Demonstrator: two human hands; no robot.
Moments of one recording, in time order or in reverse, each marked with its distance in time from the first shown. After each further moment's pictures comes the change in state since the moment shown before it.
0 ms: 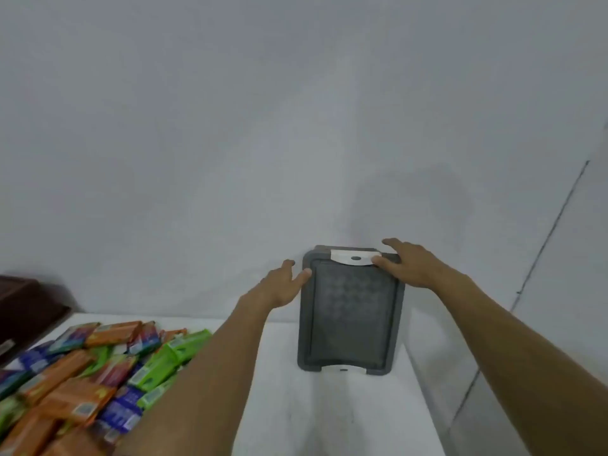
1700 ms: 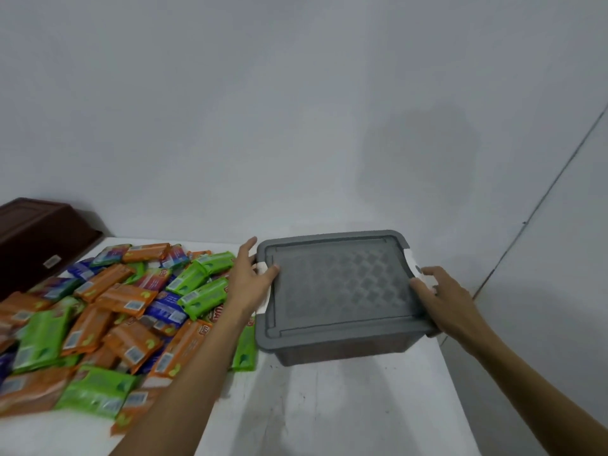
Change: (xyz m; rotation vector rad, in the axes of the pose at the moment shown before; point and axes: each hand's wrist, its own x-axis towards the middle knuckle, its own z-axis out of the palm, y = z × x) left_hand -0.143 -0.091 0.050 -0.658 0.421 -0.041; right_hand -0.195 -0.008 0.097 0.420 0.047 0.332
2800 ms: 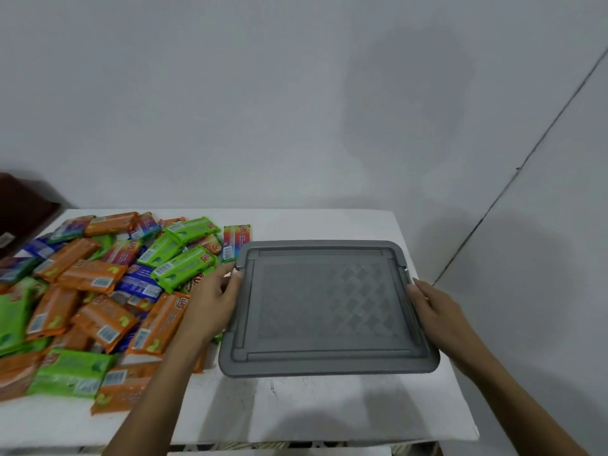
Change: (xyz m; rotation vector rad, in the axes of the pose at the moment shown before) left_hand -0.053 -0.033 -0.023 0.402 -0.140 0.059; right_hand -0.048 0.059 0.035 0.108 -0.060 0.007
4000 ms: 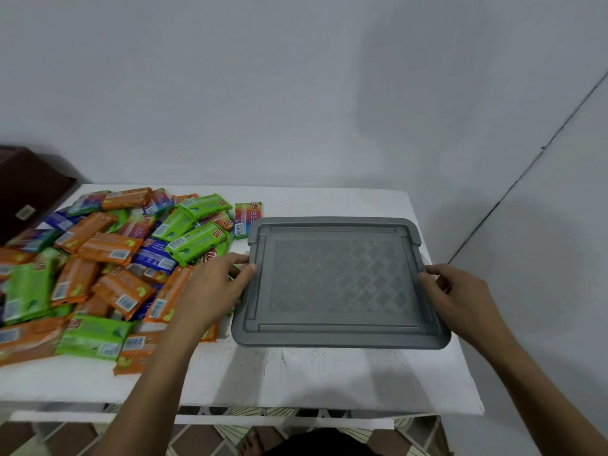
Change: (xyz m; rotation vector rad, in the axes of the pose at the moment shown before) left_hand -0.018 0.002 -0.021 0.282 -0.113 -0.033; right_hand -0.015 -0.016 -0.010 -0.225 0.100 -0.035
